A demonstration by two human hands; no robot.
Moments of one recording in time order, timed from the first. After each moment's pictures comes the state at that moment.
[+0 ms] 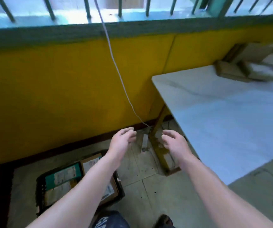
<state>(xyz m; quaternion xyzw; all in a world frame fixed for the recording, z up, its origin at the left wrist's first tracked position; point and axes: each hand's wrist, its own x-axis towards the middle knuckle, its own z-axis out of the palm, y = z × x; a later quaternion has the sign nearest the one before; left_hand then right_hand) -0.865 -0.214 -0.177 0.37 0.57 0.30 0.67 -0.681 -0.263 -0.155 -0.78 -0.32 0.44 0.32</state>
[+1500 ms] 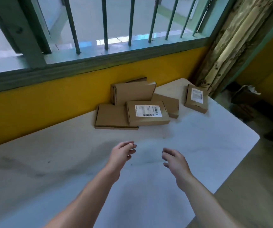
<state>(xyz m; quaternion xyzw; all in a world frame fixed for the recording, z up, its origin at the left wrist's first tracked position) -0.162 -0.061 -0.144 0.40 0.51 0.24 0.72 0.005 -0.160 -0.142 -0.79 -0.16 0.41 0.42</state>
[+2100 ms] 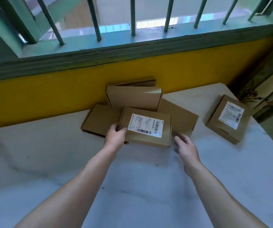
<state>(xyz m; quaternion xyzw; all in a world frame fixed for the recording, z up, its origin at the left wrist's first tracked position) -0.023 0.053 -0.172 0.39 0.72 0.28 0.50 0.197 -0.011 -0.186 -0.76 -0.21 0.47 0.40</state>
